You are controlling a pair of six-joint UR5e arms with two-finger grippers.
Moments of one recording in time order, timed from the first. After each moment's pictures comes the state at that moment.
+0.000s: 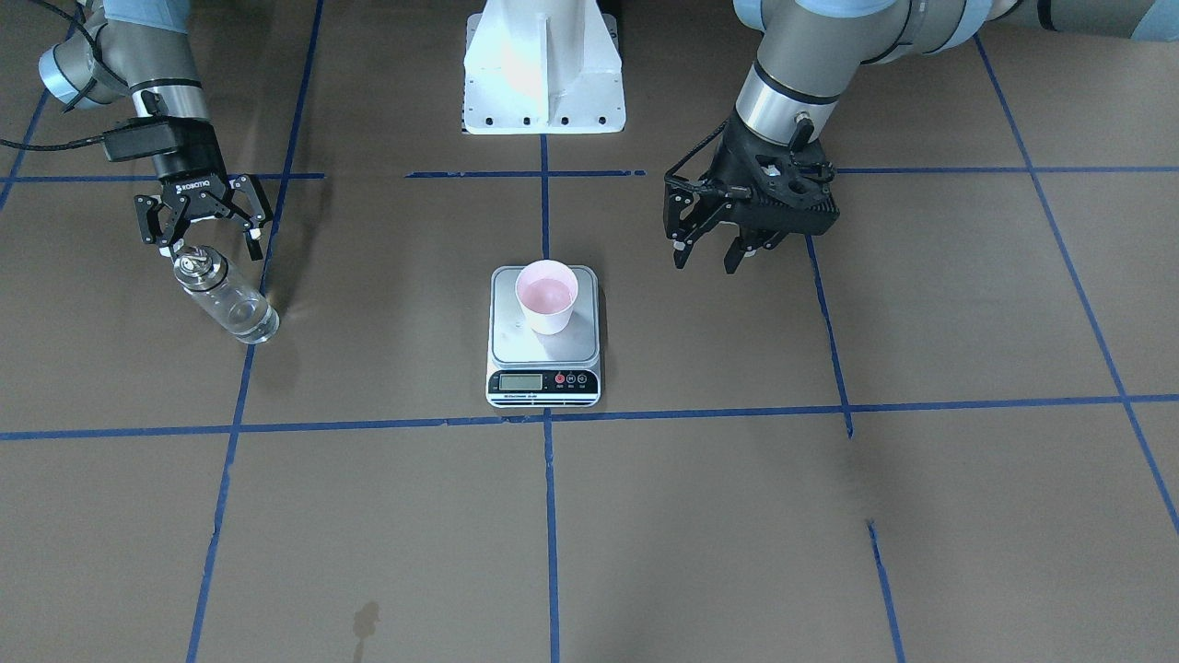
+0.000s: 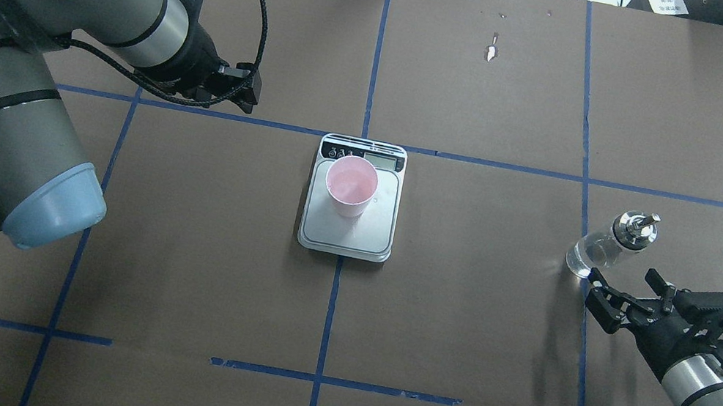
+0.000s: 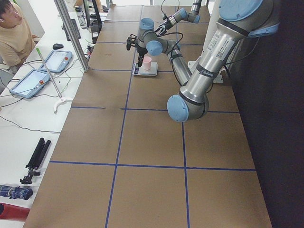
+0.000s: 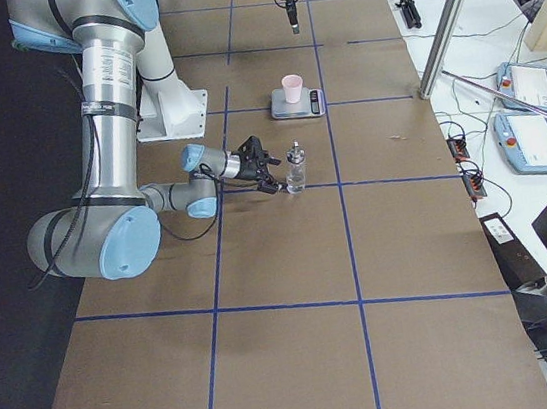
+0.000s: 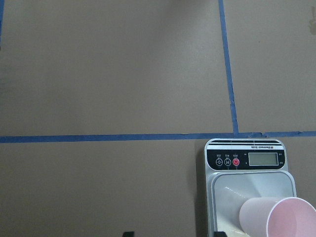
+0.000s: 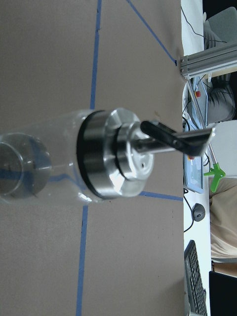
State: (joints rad) left arm -0.76 -2.14 -1.93 -1.58 -1.98 -1.10; right arm 0.21 -1.81 1.80 -0.40 0.79 1.16
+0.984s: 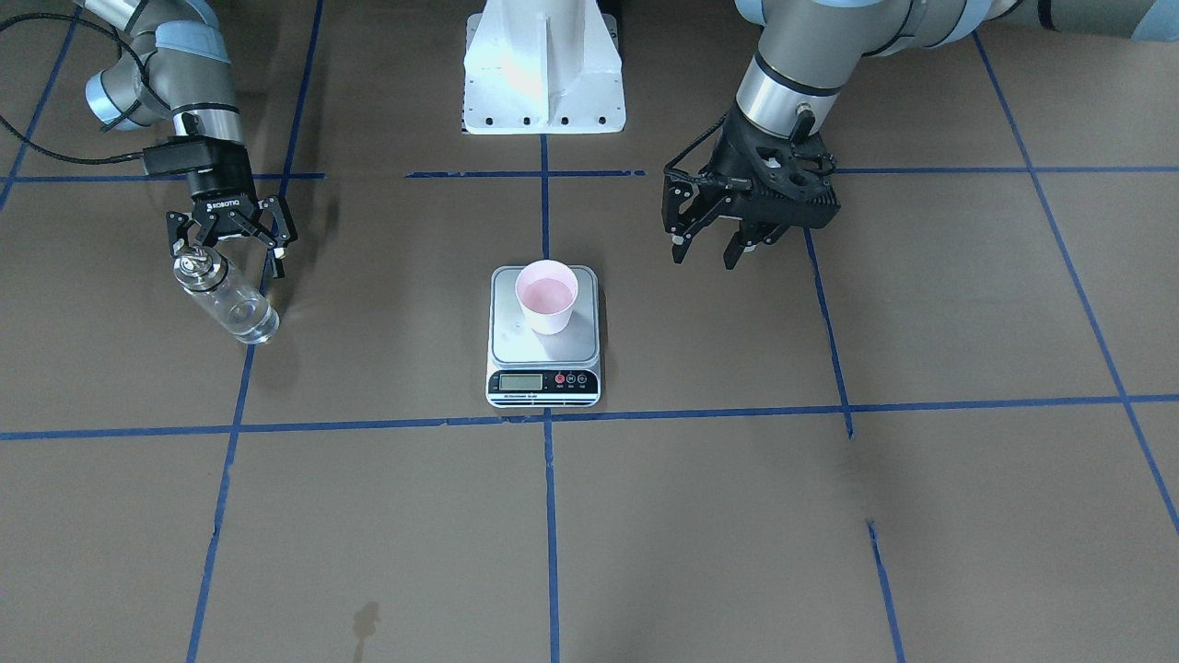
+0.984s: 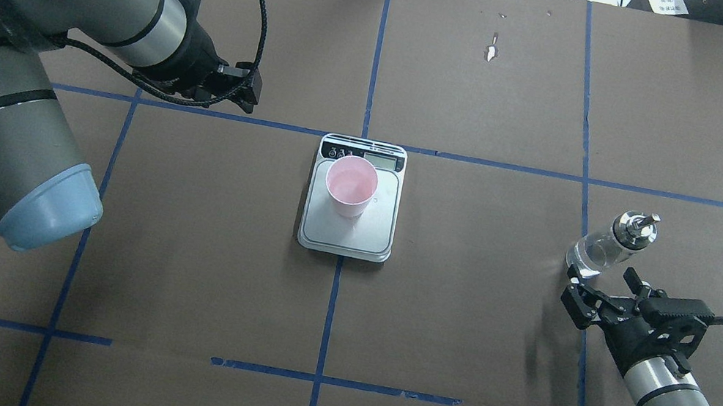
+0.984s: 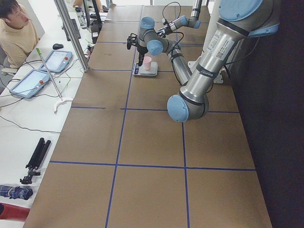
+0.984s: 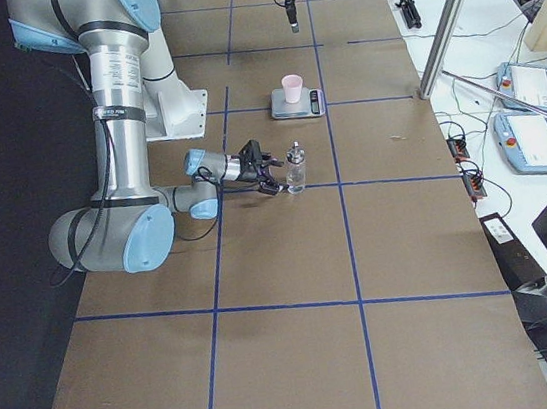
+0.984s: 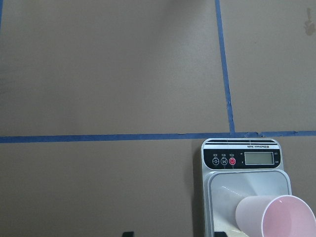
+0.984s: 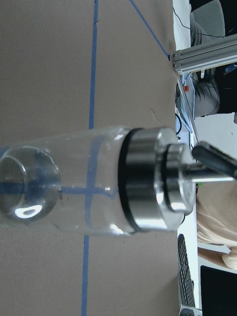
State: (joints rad) left arm -0.76 -2.14 -1.94 -1.58 -1.98 -1.10; right arm 0.18 -1.72 1.70 -0.41 0.69 1.19
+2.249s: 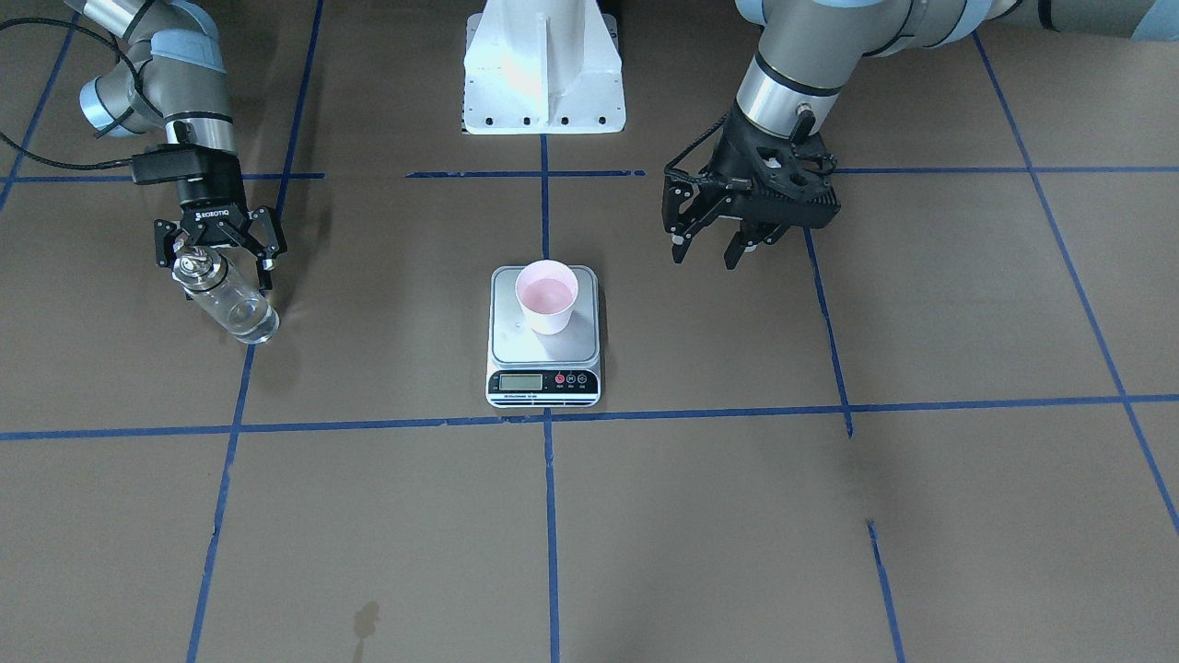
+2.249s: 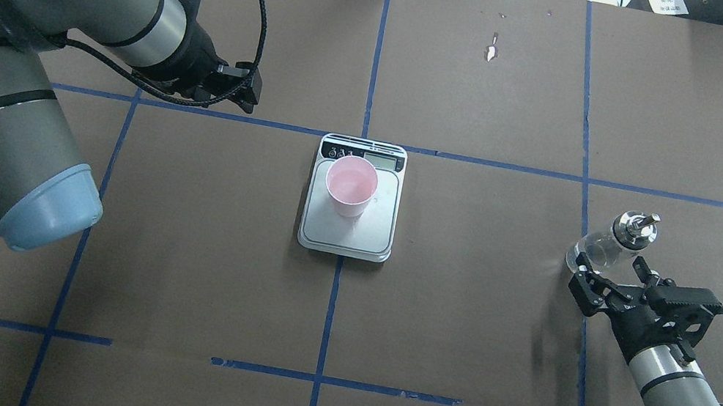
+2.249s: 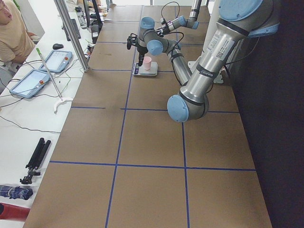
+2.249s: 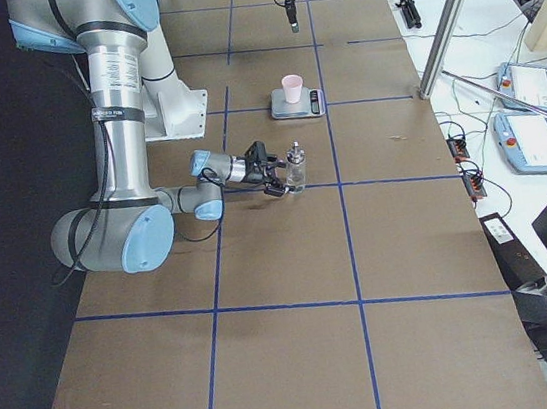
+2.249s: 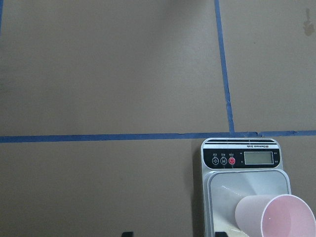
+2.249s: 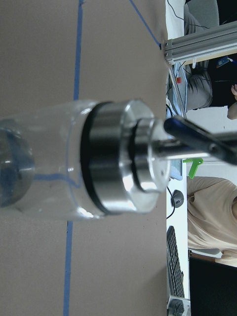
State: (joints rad) left arm -0.76 -2.14 -1.94 -1.58 -1.98 -1.10; right arm 0.22 -1.70 1.68 -0.41 0.69 1.18
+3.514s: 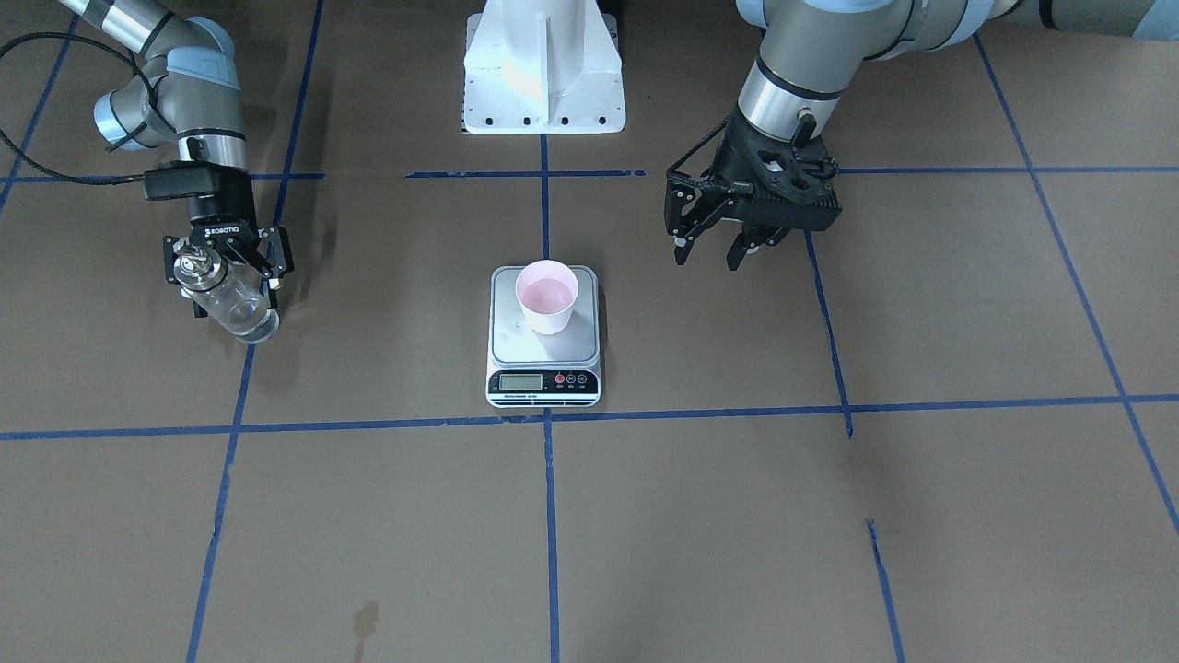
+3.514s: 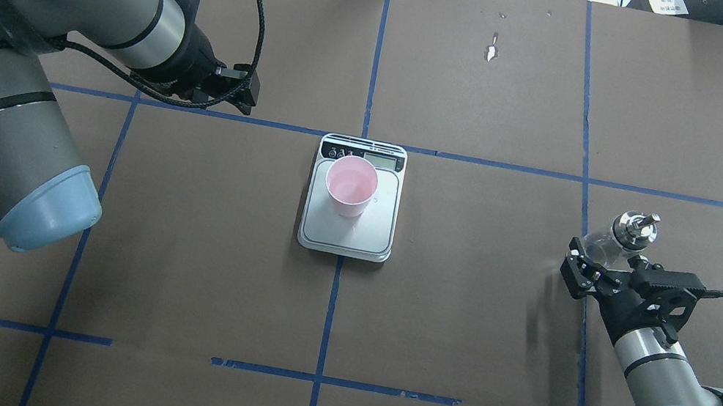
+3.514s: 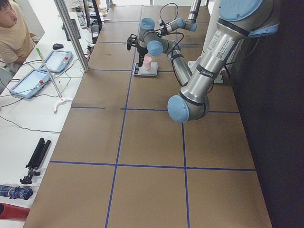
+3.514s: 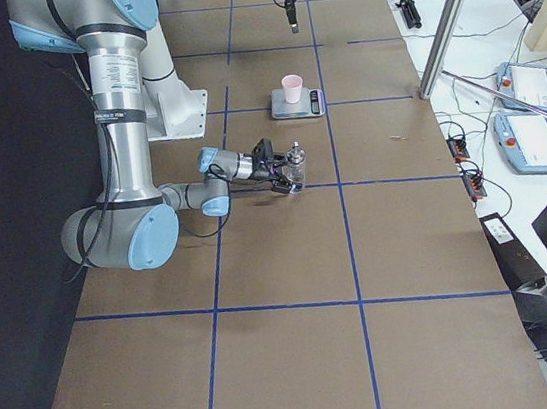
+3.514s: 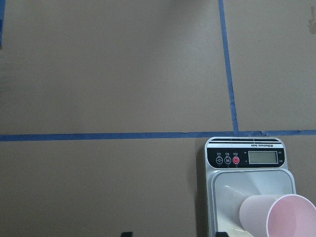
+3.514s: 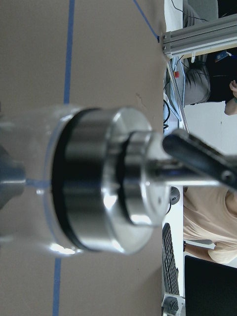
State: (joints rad) left arm -0.76 -2.14 -1.94 -1.58 -1.98 -1.10; right arm 0.26 -1.64 1.64 -0.44 0.70 1.17
